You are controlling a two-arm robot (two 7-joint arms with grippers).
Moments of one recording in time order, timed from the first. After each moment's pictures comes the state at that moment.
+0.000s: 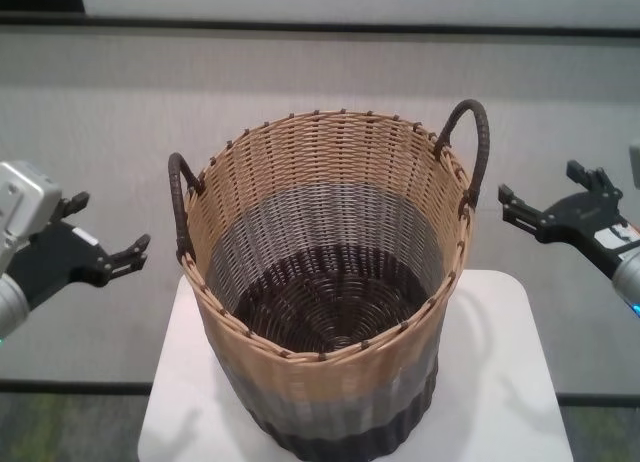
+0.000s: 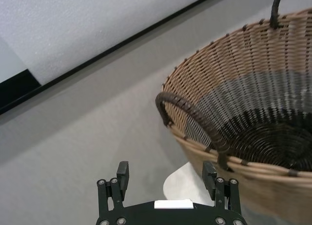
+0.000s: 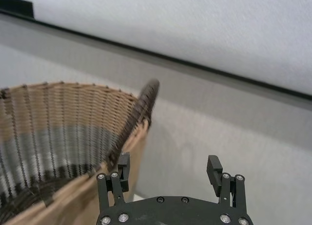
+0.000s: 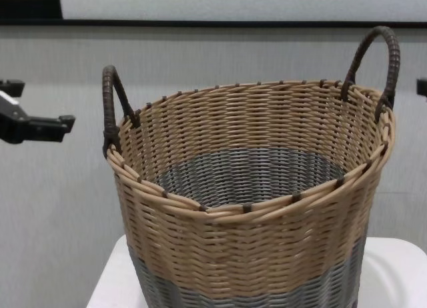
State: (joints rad) left arm -0.17 0.72 0.32 -1.71 -0.28 0.11 -0.19; right arm 0.16 0.60 -0.25 -1.67 0.40 0.16 0.07
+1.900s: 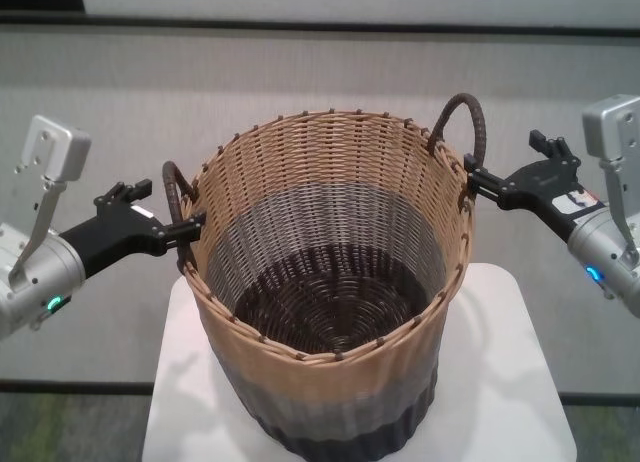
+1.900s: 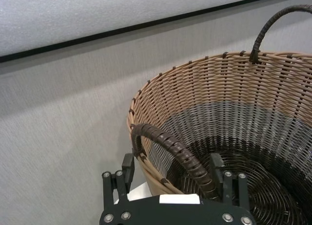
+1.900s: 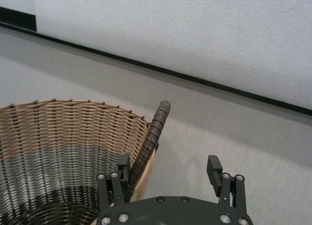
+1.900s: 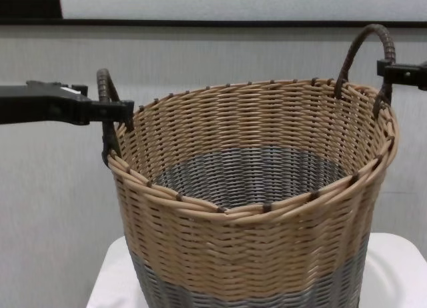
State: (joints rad) left arm -0.32 0.49 0.29 -1.51 -0.37 0.20 -0.36; right arm 0.31 0.45 -0.26 -1.52 0.28 0.14 0.15
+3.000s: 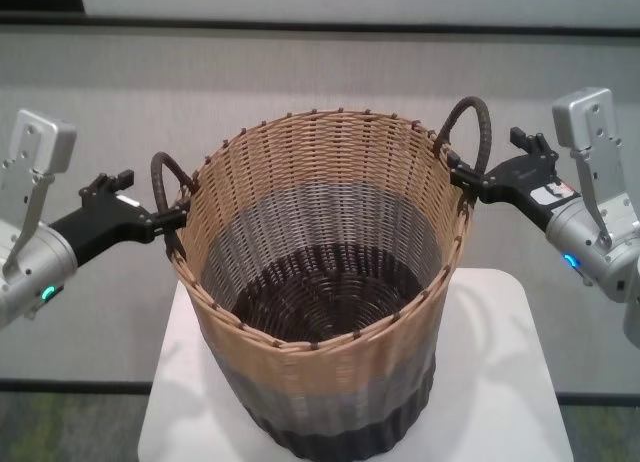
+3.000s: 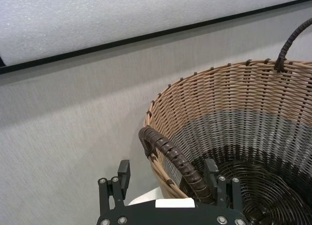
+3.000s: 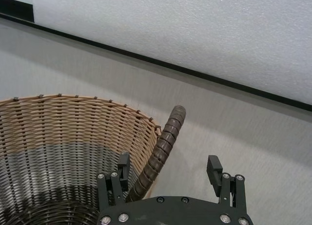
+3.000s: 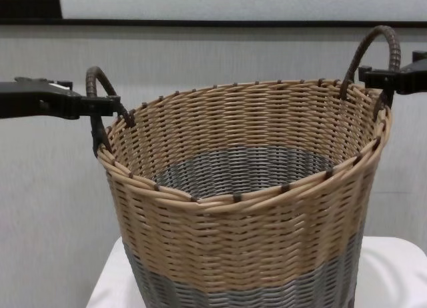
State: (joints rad) left arm -0.34 0.46 0.26 -1.44 -0.34 0.15 -0.36; right arm 0.39 0.38 -0.26 -1.40 0.20 0.14 0.19
